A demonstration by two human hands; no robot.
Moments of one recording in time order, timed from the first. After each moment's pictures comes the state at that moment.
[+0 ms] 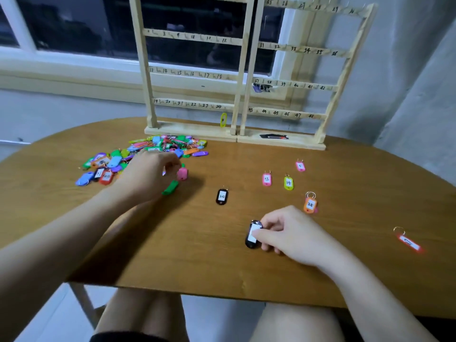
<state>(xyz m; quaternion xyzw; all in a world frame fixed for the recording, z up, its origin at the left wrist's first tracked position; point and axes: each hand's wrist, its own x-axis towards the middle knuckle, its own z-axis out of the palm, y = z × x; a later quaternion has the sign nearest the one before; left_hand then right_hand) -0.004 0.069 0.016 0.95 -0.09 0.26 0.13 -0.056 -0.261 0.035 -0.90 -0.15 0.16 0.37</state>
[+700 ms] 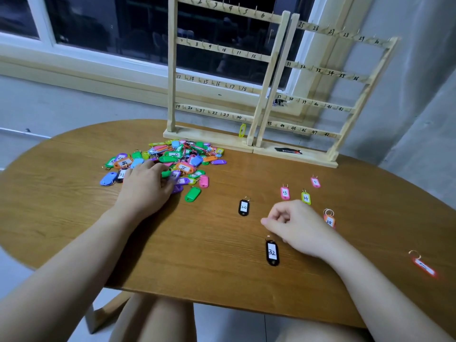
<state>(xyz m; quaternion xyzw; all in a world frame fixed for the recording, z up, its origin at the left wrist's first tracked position) -0.026 0.110 -0.012 0.96 0.13 0.22 0.15 -0.026 -0.222 0.041 -0.94 -0.18 0.07 0.27</state>
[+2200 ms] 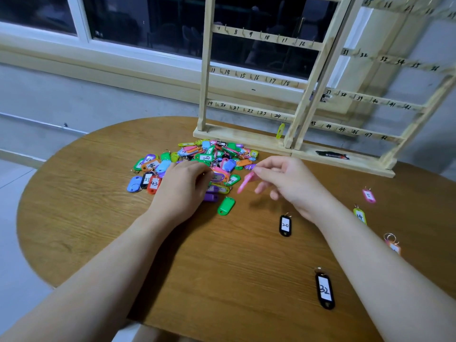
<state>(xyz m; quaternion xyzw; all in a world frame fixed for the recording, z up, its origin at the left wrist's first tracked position) -0.007 0.114 -0.009 0.92 0.00 0.32 0.23 0.060 -0.106 0.055 -0.80 -0.20 0.13 0.55</state>
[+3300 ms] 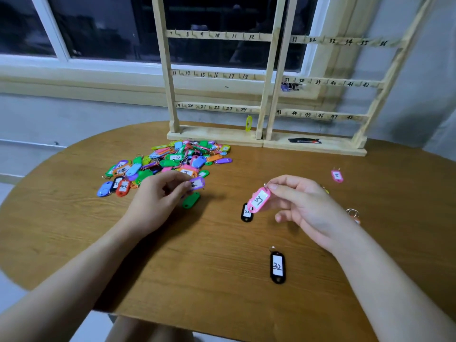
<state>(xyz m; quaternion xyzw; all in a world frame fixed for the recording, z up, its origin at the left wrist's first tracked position) -0.035 0.070 0.001 0.88 0.00 0.23 0.42 0.022 -0.217 0.040 -0.68 -0.13 0.21 0.69</state>
